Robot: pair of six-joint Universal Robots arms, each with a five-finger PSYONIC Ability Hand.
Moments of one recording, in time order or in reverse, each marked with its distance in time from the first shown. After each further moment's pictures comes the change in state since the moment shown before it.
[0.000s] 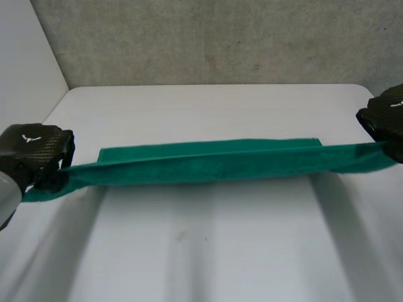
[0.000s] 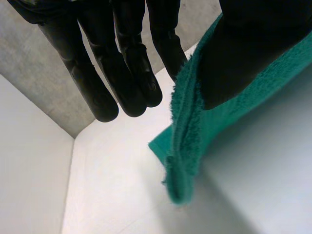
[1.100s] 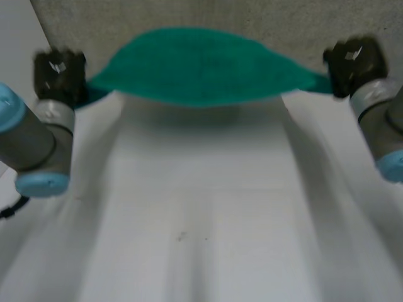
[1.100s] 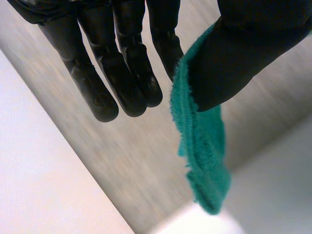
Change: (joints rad) left arm -0.050 -0.615 0.340 0.775 -0.107 -0.066; right arm 0.171 0.477 -0.180 -0.746 0.183 0.338; left_hand 0.000 0.002 0.003 0.001 0.011; right_hand 0.000 0.000 0.000 0.000 0.012
